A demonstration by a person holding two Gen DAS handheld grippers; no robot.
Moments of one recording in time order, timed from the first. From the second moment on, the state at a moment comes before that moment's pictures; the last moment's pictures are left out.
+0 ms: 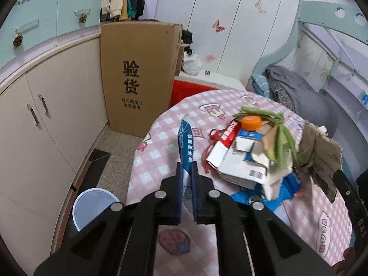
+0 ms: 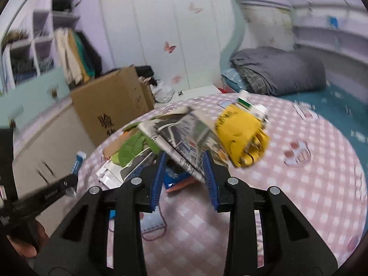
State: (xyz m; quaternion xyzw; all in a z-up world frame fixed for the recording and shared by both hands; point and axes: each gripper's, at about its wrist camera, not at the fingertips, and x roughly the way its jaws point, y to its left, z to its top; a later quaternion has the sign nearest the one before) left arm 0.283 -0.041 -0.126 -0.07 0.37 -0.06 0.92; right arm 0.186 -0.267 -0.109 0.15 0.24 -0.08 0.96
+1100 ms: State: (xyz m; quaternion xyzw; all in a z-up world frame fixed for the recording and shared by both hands) left arm 0.211 0.078 -0.088 -0.17 0.31 -0.08 0.93; right arm 0.179 -0.139 -0.045 0.07 0.20 0.11 0.97
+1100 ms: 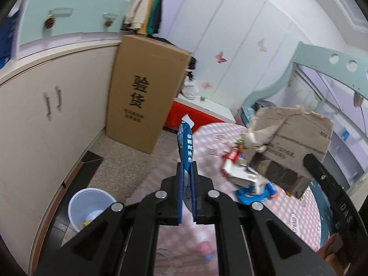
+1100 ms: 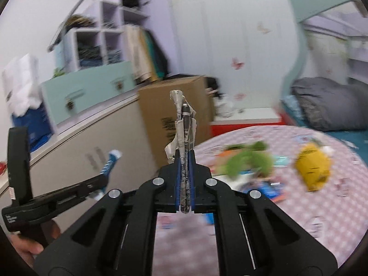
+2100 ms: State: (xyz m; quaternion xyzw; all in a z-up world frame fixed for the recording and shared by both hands) left arm 0.254 0.257 -0.254 -0.20 0.47 0.11 0.85; right arm 0.272 0.077 -0.227 0.00 0.39 0.23 0.89
